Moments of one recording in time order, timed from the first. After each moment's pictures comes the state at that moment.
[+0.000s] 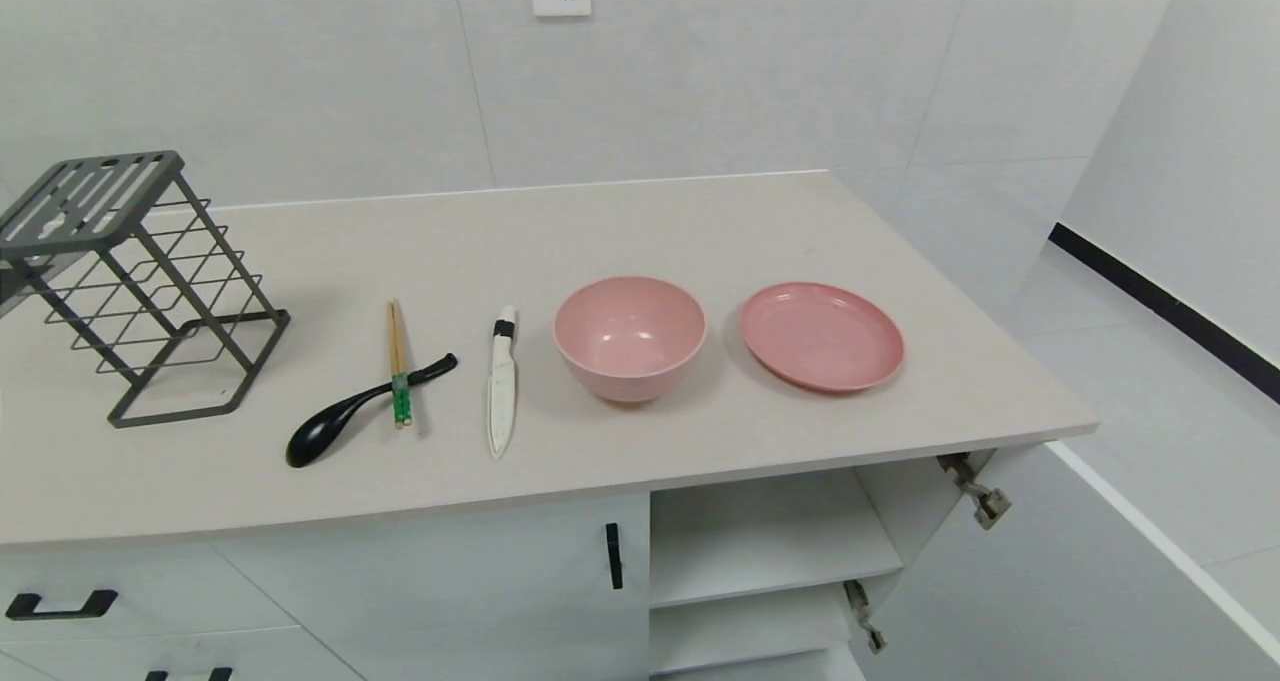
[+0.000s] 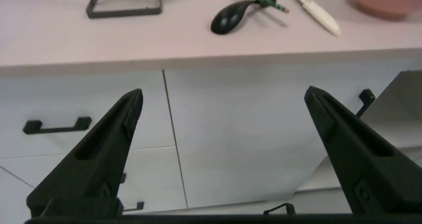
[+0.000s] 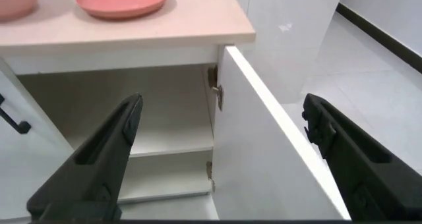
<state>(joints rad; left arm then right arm) 0.00 0.00 0.00 0.00 0.00 -0.02 0.00 0.00 0.00 0.00 0.01 -0.02</state>
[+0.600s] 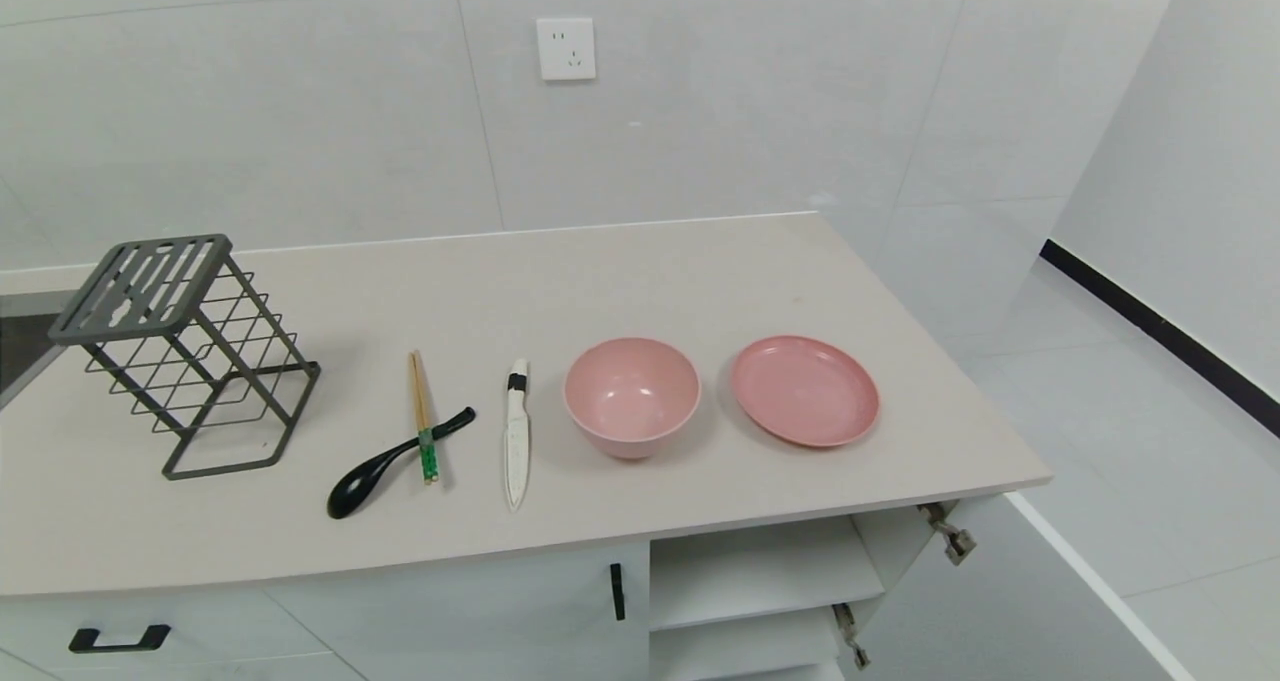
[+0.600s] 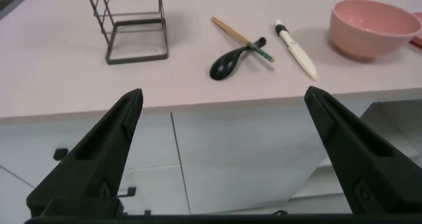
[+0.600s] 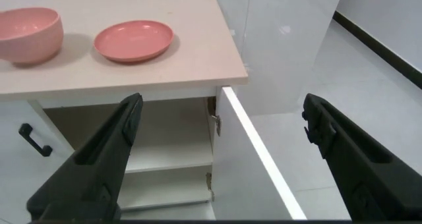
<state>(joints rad) 0.00 0.00 0.00 0.00 0.00 -0.01 0.00 0.00 0.00 0.00 0.01 -0.02</state>
